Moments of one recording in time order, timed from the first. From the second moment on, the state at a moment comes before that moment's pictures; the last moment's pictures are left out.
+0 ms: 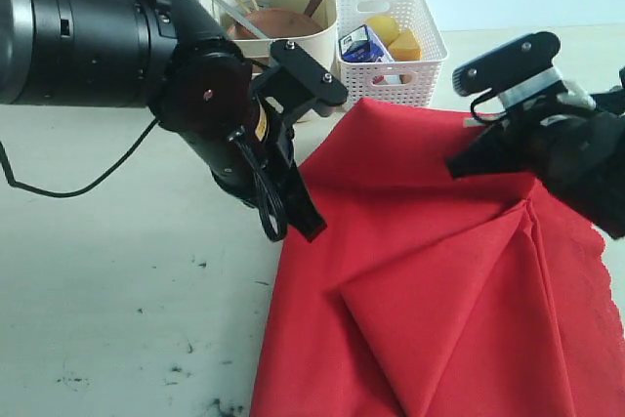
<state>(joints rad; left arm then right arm) -0.84 1.84 -1.20 0.23 0.66 -0.09 0.47 1.72 -0.59 0.99 -0.62 -1.03</state>
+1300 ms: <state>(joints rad) -0.76 2.11 -1.23 0.34 0.20 0.00 0.33 1.79 -0.67 1.27 0.21 -1.36</state>
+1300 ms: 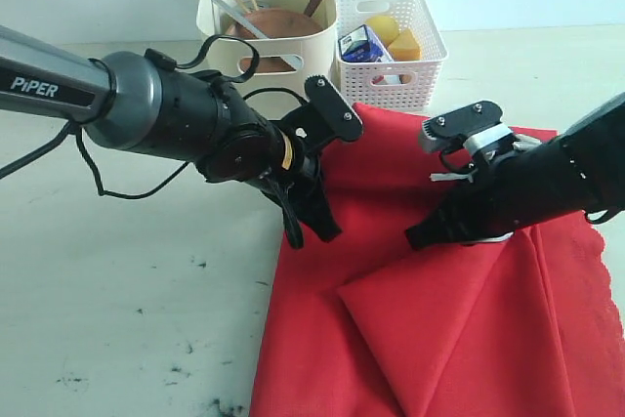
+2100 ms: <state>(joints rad) -0.76 2.11 -1.25 0.34 0.19 -0.01 0.33 0.95 -0.27 0.37 0.06 -0.29</state>
